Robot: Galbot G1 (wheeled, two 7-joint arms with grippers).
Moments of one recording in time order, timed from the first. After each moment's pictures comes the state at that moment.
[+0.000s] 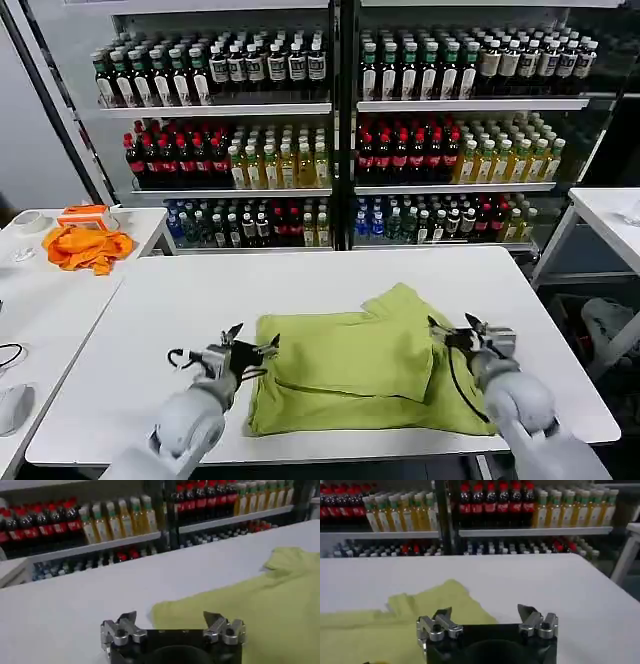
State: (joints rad) left arm 0.94 -1.08 -0.08 -1.74 -0.51 0.55 -0.25; right arm -0.88 1.05 0.24 1.64 0.67 -0.55 0.23
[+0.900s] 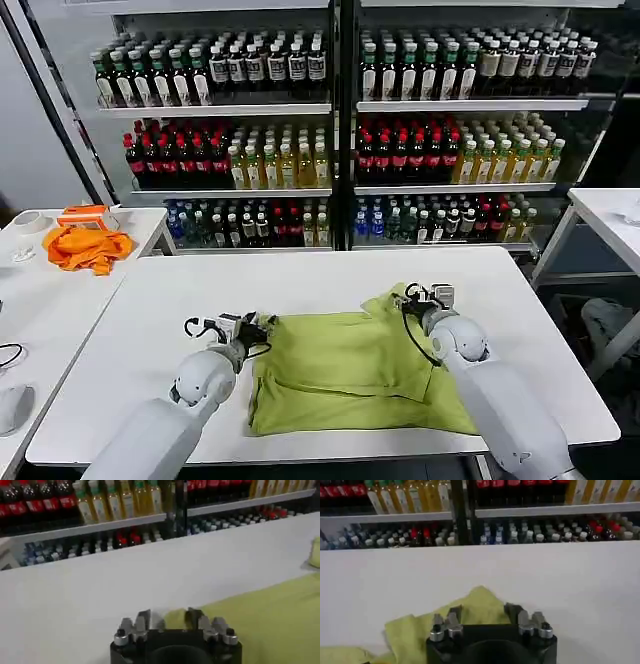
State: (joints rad) left arm 0.83 -1.08 -0.02 -1.59 -0.61 0.57 -0.23; right arm -0.63 1.14 0.06 1.34 0.72 -0.56 0.22
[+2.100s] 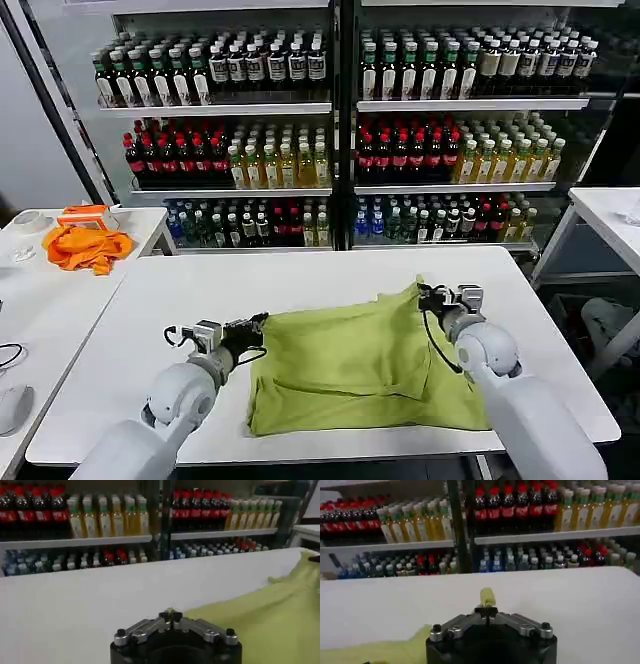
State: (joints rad) left arm 0.98 -0.99 -0.13 -1.84 -0.69 0.53 -0.19; right arm -0.89 1.02 0.25 1.72 0.74 -0.55 0.23
